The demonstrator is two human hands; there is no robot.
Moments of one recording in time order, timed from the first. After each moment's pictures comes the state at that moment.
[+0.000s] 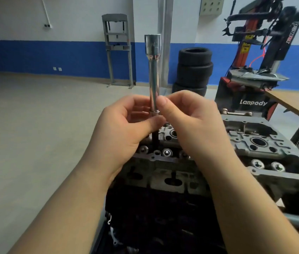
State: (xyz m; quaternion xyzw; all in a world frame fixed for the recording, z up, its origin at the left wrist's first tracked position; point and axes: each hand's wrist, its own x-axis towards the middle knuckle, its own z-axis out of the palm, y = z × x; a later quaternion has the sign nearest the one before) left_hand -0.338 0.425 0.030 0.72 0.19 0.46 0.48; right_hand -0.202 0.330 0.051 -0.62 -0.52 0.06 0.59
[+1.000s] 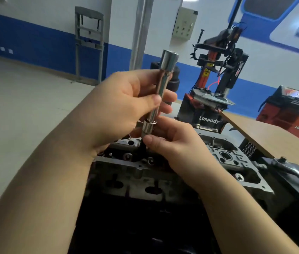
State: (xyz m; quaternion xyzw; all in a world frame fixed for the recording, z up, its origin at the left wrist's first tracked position) left_hand -0.339 0.438 0.084 0.78 0.03 0.38 0.50; right_hand -0.192 0.332 0.037 -0.60 -0.60 0.17 0.51
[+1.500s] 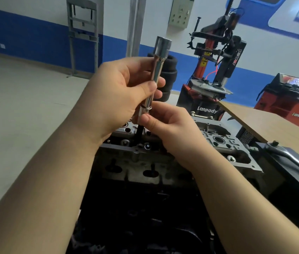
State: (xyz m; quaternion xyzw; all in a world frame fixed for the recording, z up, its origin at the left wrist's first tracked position) left_hand -0.338 0.423 0.081 0.74 0.08 0.45 0.49; right_hand -0.198 0.329 0.040 -0.59 -0.57 0.16 0.54
